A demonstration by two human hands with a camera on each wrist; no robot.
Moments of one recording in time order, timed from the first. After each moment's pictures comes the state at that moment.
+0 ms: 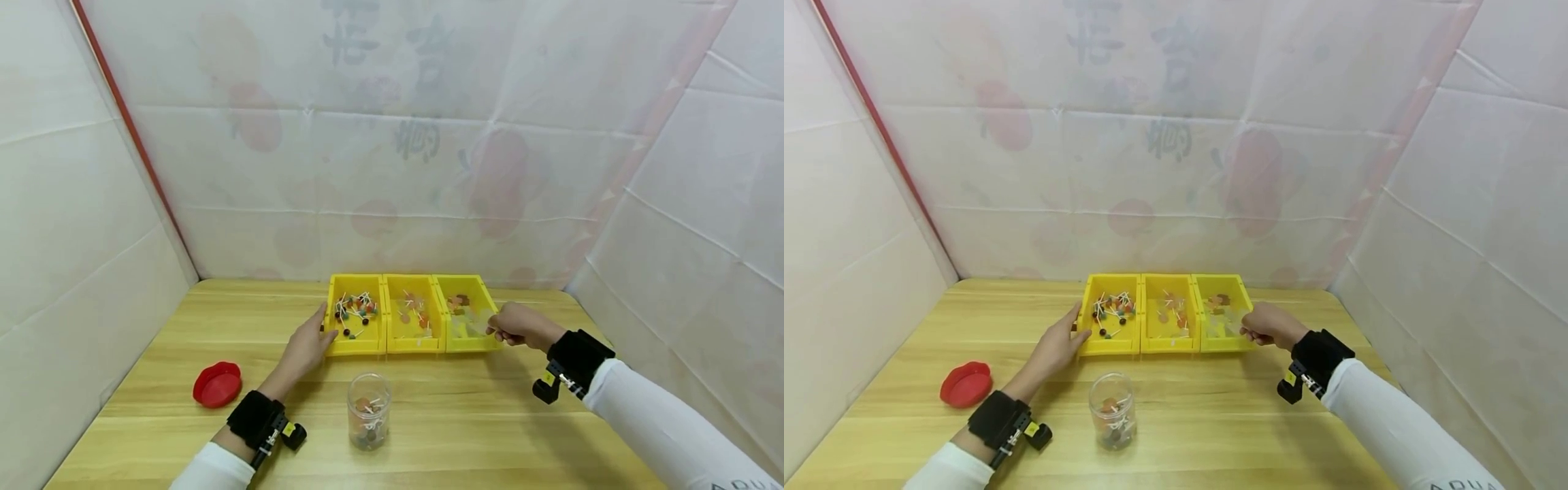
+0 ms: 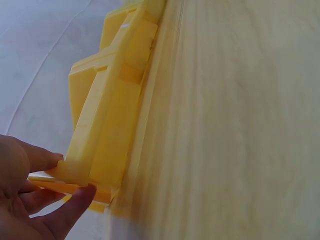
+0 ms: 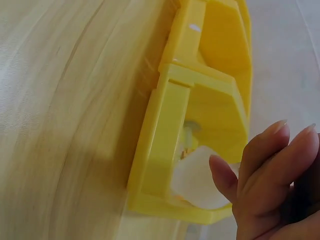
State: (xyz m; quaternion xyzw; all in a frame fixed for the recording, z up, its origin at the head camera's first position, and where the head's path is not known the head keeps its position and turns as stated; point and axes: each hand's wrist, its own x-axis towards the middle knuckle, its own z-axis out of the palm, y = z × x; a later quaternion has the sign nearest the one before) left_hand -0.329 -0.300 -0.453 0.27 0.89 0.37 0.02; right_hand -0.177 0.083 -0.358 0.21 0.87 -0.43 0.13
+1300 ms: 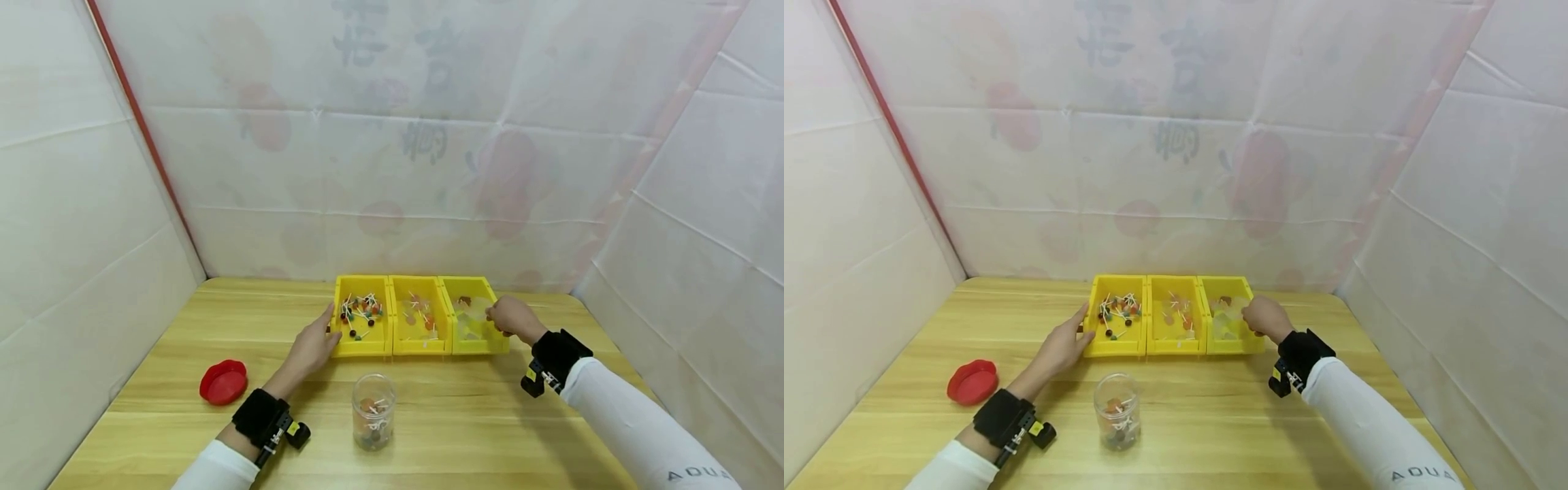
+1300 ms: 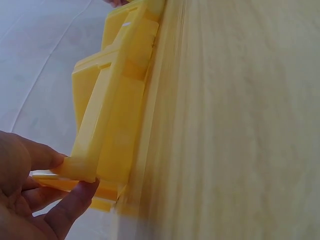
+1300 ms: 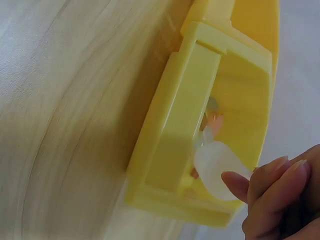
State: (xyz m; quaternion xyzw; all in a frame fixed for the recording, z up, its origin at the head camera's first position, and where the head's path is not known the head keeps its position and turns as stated) left_hand -0.323 -0.296 -0.450 0.27 0.89 0.37 0.06; right_hand -0.196 0.094 -0.381 0.15 0.93 -0.33 0.06
